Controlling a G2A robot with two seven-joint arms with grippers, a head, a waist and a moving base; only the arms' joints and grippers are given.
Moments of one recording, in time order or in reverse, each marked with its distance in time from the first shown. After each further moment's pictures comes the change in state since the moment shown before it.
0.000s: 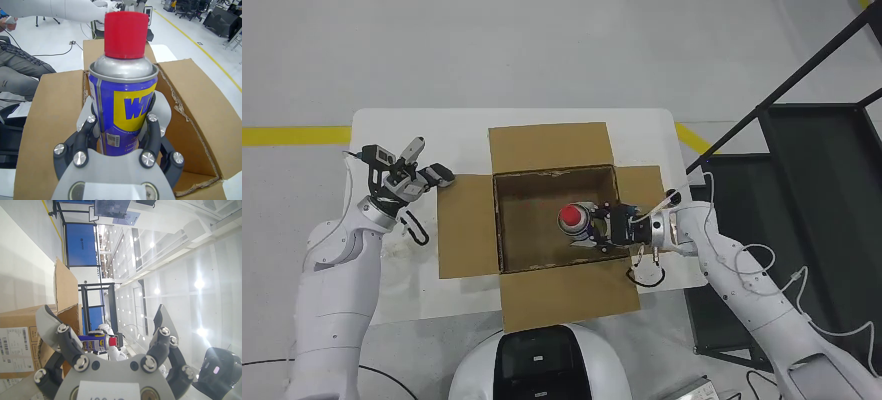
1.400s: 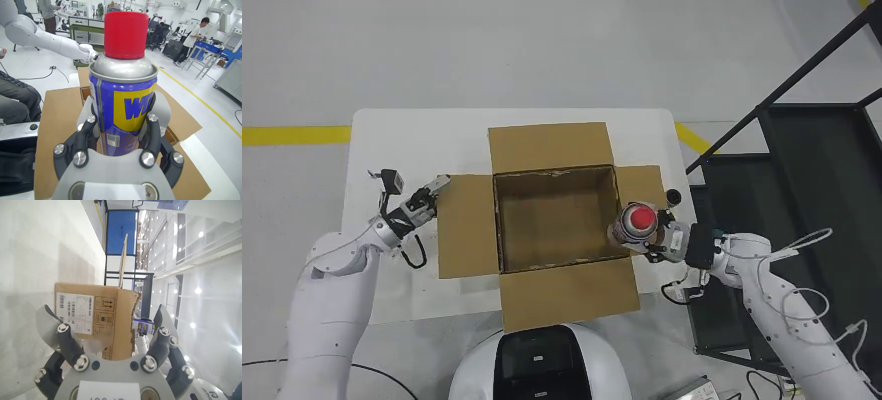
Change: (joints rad) left arm 0.015 0.050 0.083 0.072 0.216 -0.014 -0.040; right arm -0.383 0.088 0.364 -0.157 -0.112 0.118 -0.458
